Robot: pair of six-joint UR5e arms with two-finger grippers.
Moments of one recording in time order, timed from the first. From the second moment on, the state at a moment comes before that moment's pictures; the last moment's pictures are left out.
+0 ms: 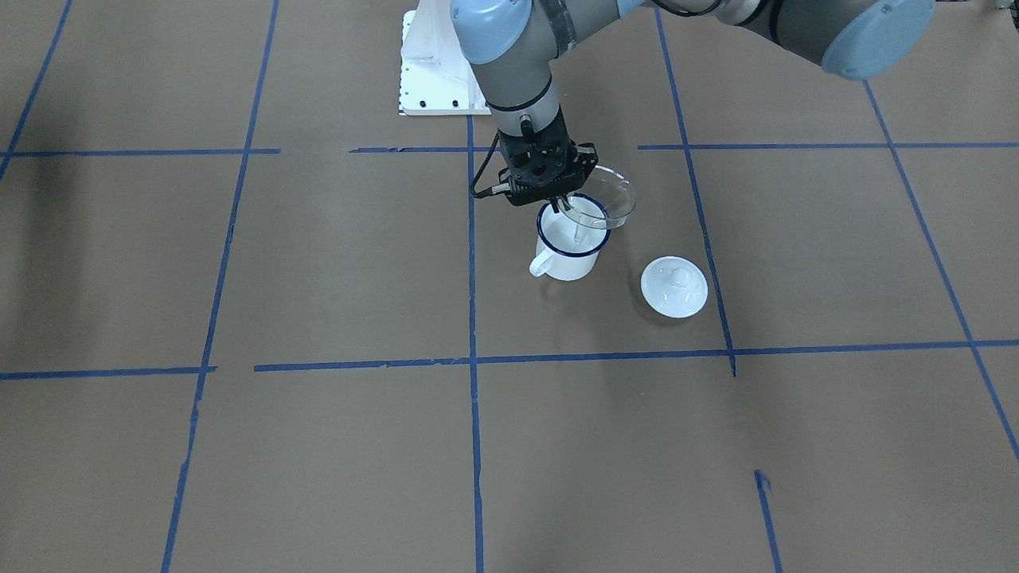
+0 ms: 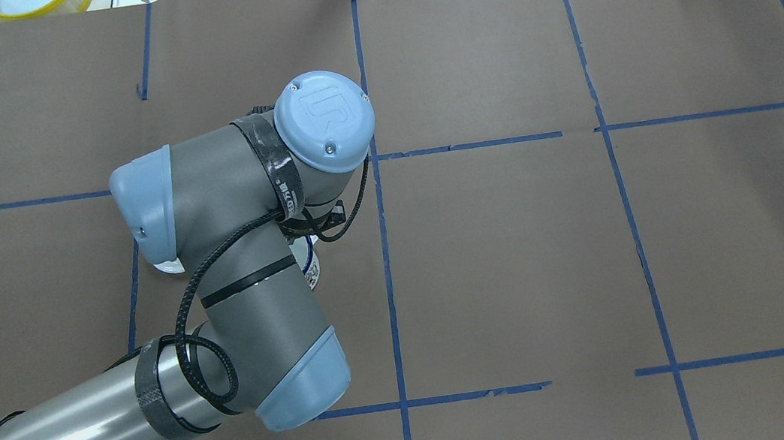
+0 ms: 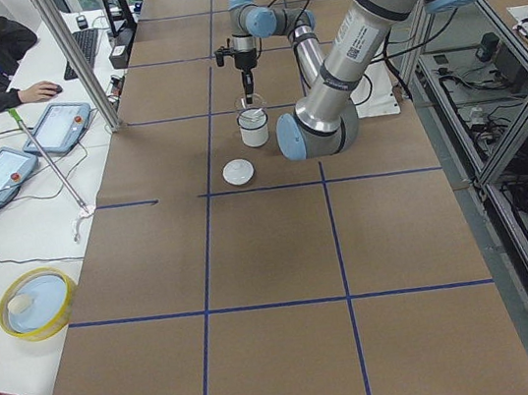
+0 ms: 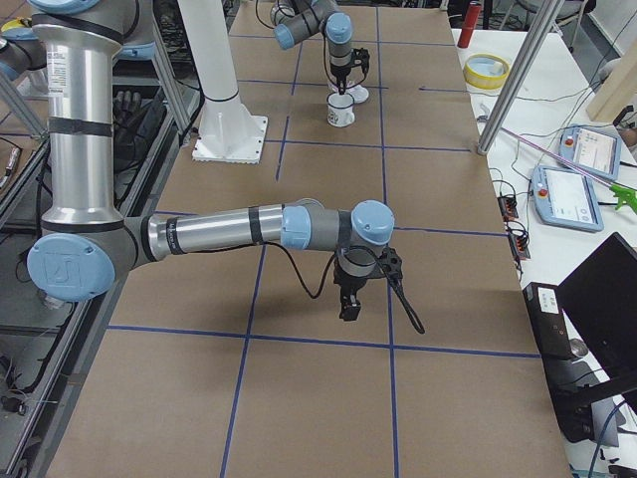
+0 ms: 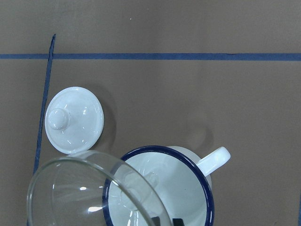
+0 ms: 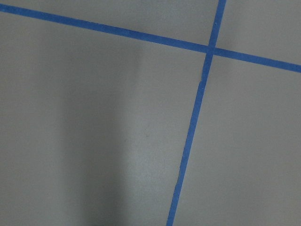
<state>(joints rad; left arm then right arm) -0.51 -2.46 -1.73 -0.98 -1.72 -1.21 1.44 -1.62 1.78 -1.79 2.31 -0.13</state>
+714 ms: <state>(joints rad) -0.50 -2.46 -1.71 -1.00 -1.72 -1.18 1.44 -1.62 1.78 -1.79 2.31 -0.13</state>
